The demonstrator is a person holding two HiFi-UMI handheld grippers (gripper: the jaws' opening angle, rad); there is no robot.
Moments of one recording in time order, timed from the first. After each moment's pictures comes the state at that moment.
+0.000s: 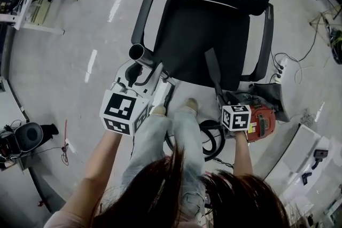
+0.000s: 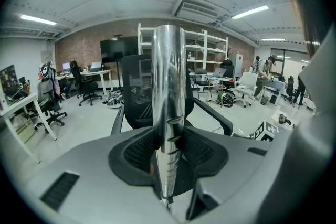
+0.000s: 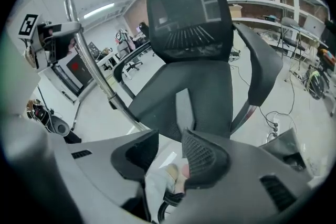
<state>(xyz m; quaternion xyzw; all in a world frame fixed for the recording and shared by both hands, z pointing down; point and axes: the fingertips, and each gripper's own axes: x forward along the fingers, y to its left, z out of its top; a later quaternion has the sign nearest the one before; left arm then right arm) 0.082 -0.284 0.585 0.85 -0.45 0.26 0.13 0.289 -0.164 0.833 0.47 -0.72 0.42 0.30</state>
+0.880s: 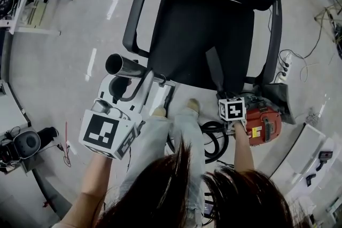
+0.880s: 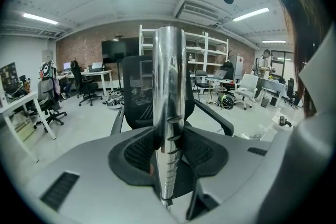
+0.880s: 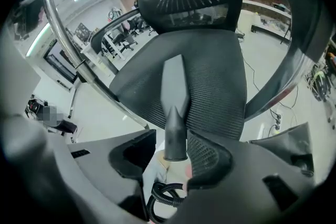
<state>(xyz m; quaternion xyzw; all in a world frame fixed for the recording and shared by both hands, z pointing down) 0.086 -0.297 0.589 0.85 -0.46 0.23 0.14 0.290 -0.176 0.955 0.43 -0.68 0.45 0.38</state>
